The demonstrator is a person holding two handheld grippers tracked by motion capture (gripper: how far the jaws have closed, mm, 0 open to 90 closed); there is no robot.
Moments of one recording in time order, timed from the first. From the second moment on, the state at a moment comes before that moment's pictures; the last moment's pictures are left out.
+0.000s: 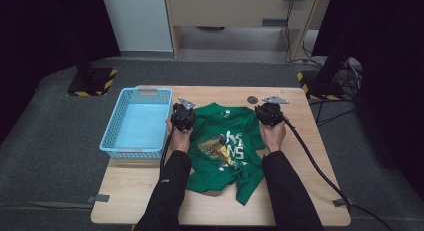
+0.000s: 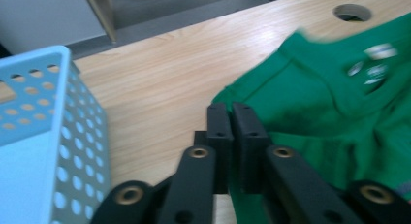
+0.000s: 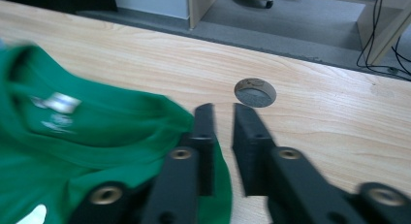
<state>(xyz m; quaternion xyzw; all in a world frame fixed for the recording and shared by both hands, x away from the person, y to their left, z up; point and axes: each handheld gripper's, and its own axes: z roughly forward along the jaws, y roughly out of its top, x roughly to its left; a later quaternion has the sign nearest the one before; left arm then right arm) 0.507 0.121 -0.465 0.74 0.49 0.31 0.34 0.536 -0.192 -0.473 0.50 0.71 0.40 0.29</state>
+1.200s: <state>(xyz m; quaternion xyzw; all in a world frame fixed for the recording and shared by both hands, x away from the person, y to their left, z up) 0.469 0.107 -0.524 0.78 0.50 0.22 0.30 0.470 -0.207 -0.531 0.50 0.77 0.34 0.21</state>
